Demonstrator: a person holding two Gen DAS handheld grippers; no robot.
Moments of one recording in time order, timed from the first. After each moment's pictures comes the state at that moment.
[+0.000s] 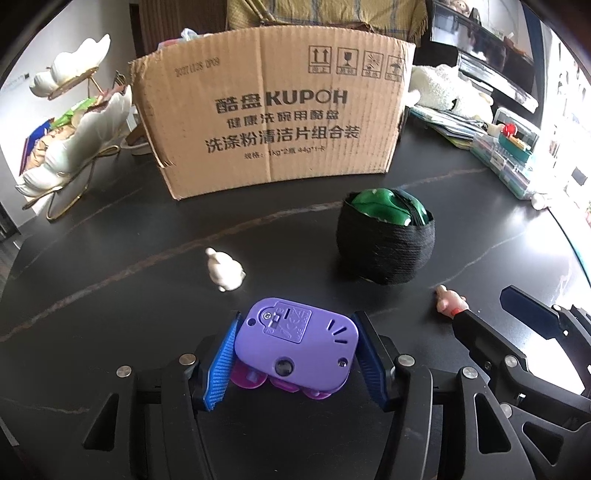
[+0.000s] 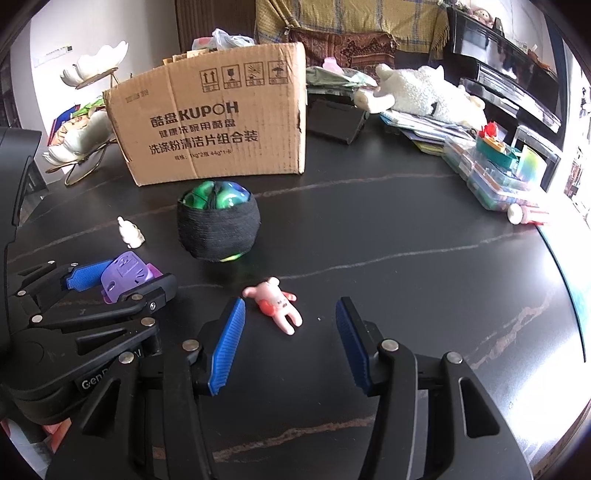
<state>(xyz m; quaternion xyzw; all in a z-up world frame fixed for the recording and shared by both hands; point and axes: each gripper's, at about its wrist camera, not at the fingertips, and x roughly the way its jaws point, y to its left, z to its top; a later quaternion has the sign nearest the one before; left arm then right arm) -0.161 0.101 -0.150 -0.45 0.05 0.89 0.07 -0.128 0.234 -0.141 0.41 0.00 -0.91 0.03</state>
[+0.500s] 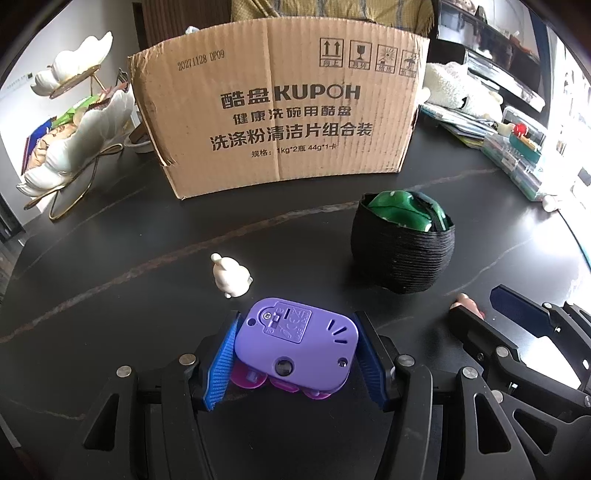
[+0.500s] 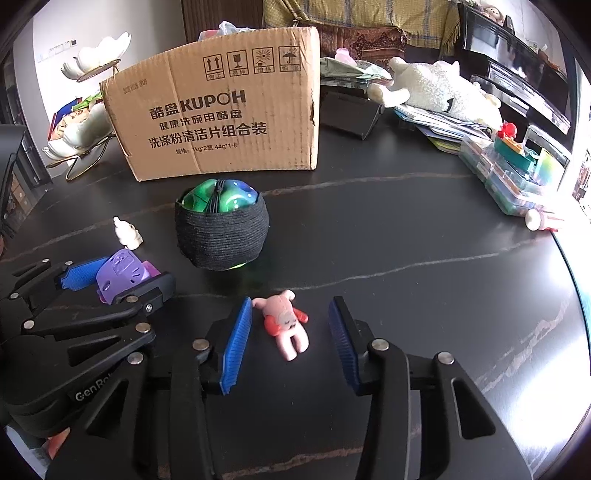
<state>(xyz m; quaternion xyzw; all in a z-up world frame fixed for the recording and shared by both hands) -0.172 0.105 -0.159 -0.46 0.05 0.88 0.06 -0.148 0.231 -0.153 0.43 0.00 -0.90 0.04</state>
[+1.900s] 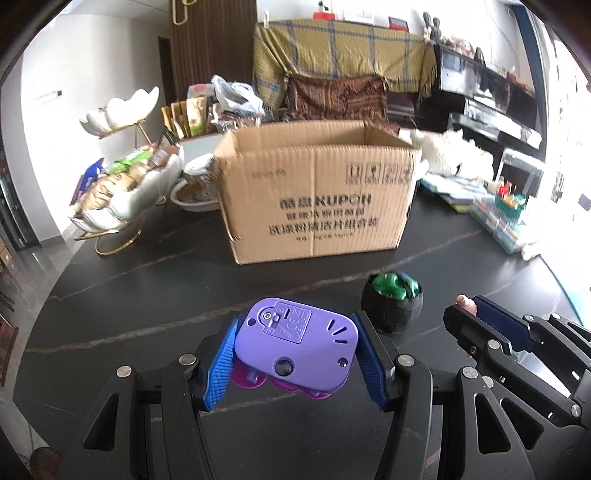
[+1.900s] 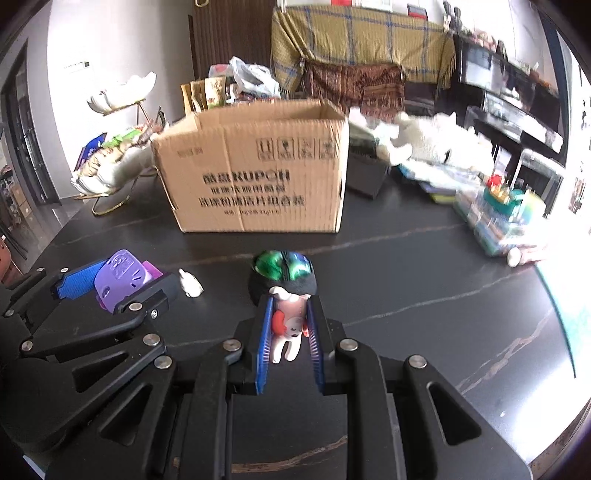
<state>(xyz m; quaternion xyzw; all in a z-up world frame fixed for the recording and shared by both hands) -0.123 0.070 -0.069 -0.36 0.03 0.93 0.04 -0.118 0.193 -0.080 0.36 0.00 -0.93 0.04</state>
